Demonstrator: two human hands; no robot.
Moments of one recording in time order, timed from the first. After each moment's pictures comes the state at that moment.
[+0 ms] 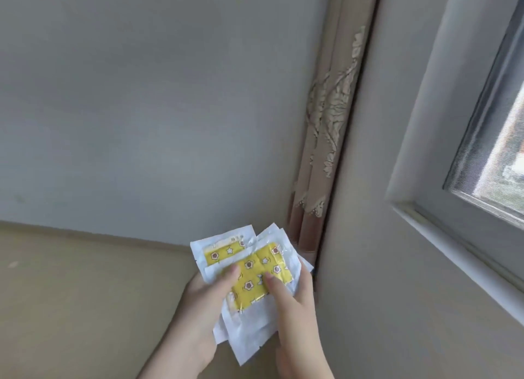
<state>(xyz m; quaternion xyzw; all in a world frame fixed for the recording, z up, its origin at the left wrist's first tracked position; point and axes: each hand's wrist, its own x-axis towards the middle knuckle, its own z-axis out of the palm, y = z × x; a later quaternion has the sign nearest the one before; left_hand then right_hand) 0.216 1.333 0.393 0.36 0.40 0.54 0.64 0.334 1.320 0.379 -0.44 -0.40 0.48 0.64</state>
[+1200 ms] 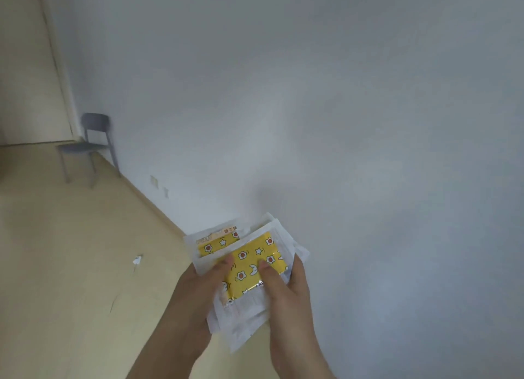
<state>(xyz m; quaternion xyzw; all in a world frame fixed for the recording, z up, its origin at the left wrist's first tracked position) 0.010 2.049 0.375 0.21 0.45 0.75 0.43 0.110 2.103 0.375 -0.30 -0.48 0.71 0.43</state>
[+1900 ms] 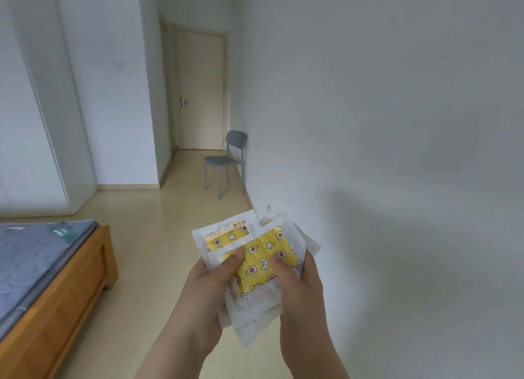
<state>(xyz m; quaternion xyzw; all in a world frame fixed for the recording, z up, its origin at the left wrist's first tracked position) -0.407 2.284 0.390 0.05 0.51 0.84 0.20 -0.361 2.383 0.383 -0.17 -0.53 0.80 0.23</state>
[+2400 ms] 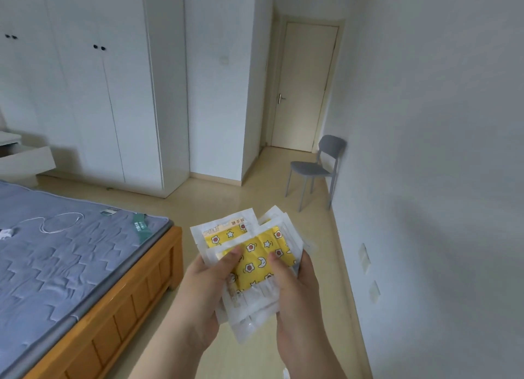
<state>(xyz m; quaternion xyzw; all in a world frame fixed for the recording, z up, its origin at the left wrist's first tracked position) -0.756 2.264 0.372 -0.08 0.48 0.87 0.03 -0.749 2.374 0.366 -0.07 -0.55 0.83 0.05</state>
